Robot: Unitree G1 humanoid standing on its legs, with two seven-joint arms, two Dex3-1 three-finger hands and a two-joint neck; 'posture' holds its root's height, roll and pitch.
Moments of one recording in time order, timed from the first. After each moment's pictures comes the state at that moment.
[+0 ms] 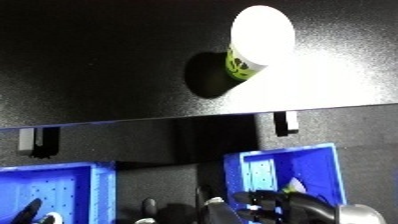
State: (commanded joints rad) left arm -0.17 0.54 -0.09 1.10 -0.71 -0.12 -0.28; right arm -0.07 -0.72 0.22 0.09 0.85 0.23 0.96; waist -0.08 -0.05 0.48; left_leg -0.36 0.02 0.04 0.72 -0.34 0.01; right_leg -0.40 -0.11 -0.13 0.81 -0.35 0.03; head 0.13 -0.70
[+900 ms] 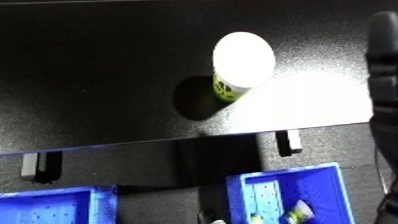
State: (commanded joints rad) left arm -0.10 0.41 -0.10 1.16 -0.64 -0.14 -0.27; right arm -0.30 -0.56 -0.18 -0.20 0.98 -0.38 0.29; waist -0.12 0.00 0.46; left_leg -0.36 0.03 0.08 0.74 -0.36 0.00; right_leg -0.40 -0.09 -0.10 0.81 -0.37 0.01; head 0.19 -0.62
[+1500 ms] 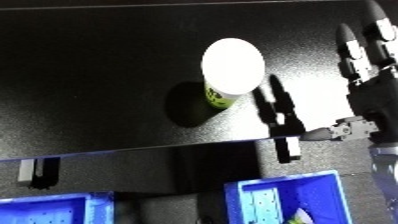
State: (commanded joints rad) left arm -0.13 0.40 -0.16 1.12 -0.62 -0.13 -0.24; right arm -0.50 -0.71 0.02 0.03 0.66 -0.04 -0.10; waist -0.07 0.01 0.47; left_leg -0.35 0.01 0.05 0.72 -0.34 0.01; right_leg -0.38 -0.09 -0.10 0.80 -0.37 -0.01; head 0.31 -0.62
